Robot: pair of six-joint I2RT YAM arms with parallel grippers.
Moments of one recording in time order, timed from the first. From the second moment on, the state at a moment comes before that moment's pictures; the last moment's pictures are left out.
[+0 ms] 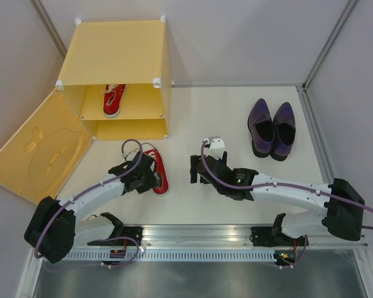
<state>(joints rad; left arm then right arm) -0.57 1.14 0.55 -0.52 -0.19 -0.97 1.11 1.31 0.87 -0.29 0.57 0.73</state>
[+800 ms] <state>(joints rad) -0.47 0.97 0.93 -0.80 -0.32 -0.67 1.11 1.14 0.85 -0.38 0.68 0.74</state>
